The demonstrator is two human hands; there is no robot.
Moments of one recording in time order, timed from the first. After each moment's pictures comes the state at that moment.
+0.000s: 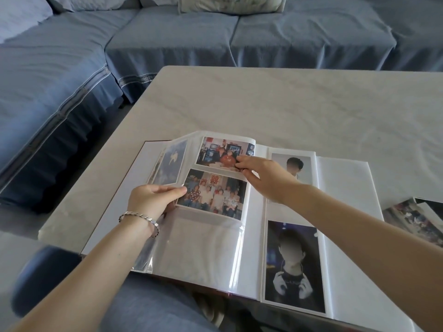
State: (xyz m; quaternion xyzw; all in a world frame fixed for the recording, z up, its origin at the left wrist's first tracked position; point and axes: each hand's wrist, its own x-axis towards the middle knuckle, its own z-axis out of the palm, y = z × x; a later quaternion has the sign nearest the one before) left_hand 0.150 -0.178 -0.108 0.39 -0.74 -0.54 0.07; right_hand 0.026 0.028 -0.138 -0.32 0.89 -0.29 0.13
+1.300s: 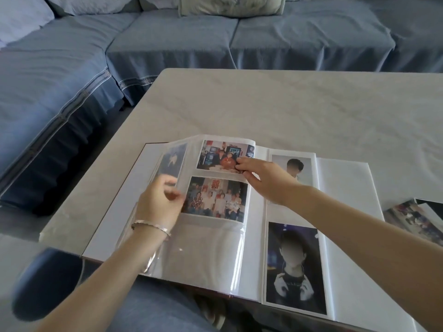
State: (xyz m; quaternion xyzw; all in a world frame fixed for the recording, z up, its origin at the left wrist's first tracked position) left_hand 0.152 -0.168 -0.112 0.27 -0.90 -0.32 0.12; right_hand 0.028 0.028 -0.136 -0.32 0.89 -0.29 0.13
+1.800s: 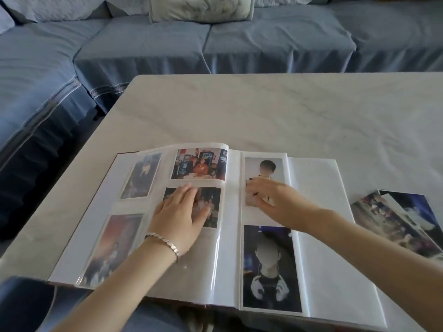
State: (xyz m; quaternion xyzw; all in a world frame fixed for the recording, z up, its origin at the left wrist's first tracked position) left_hand 0.138 -0.120 -0.132 0.07 -0.99 -0.13 -0.07; right_hand 0.055 0.102 -0.140 -0.29 0.90 -0.28 0.15
